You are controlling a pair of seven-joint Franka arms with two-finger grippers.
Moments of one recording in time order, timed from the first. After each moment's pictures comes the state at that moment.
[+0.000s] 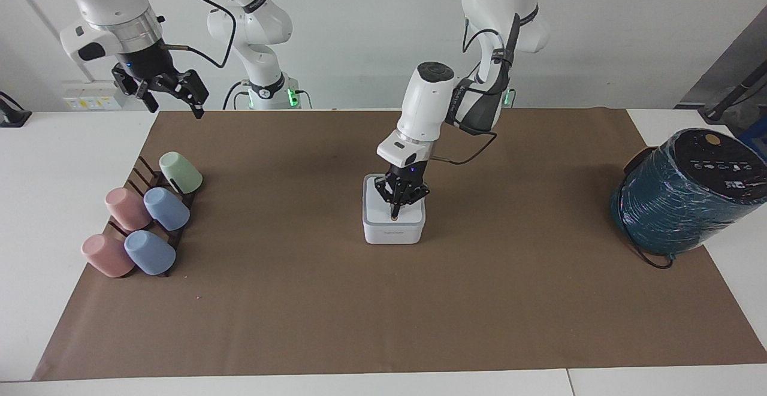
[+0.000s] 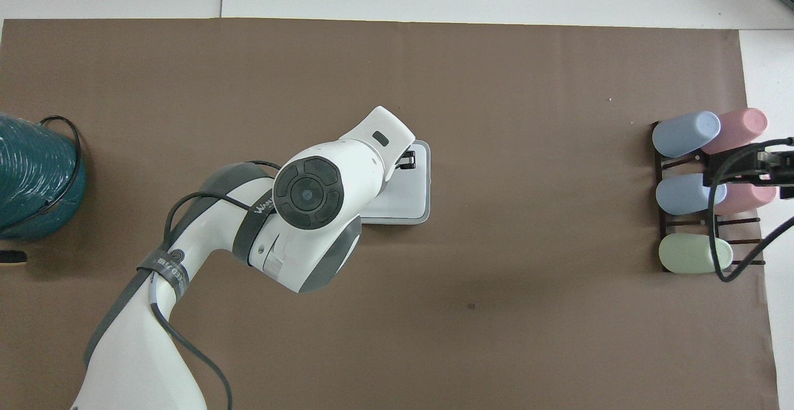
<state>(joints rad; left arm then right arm) -0.67 0.32 0.03 -1.82 -0.01 2.53 -0.59 -0.04 -0.08 0.02 -1.61 -0.02 1.52 0.17</state>
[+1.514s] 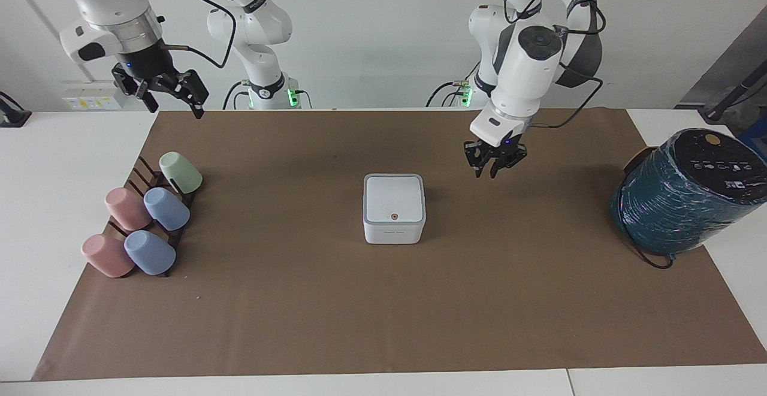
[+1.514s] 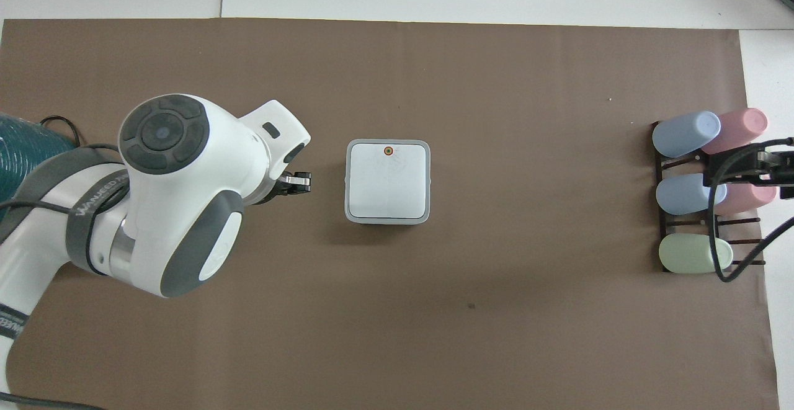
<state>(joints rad) -0.37 0.02 0.04 -1.90 -0.01 1.98 -0.17 -0.04 -0.08 0.02 -1.61 -0.02 1.52 0.17</state>
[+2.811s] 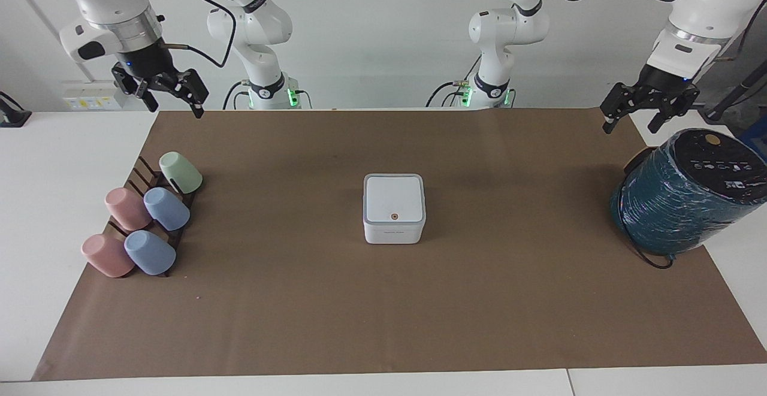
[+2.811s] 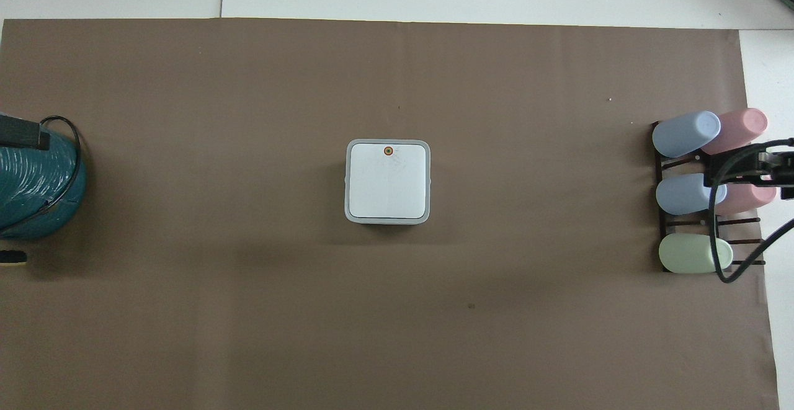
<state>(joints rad) -0.01 -0.01 0.05 -1.54 -0.01 1.64 0.11 -0.04 -0.08 0.02 -1.61 -0.02 1.52 0.17</state>
